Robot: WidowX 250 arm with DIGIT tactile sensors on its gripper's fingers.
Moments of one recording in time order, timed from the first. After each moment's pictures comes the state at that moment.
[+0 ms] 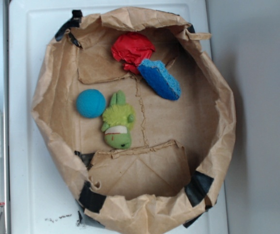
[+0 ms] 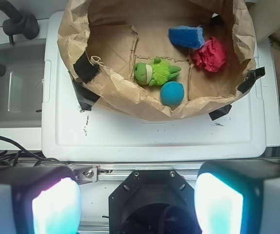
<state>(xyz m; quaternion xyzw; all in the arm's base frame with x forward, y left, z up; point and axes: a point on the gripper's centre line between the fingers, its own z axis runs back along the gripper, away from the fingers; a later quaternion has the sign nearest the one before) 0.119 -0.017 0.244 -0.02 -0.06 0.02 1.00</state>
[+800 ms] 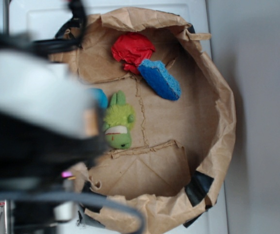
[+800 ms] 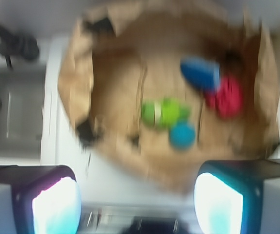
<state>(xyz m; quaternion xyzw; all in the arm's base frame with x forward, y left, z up) 0.214 -0.018 0.229 -0.02 -0.07 -0.02 1.00</state>
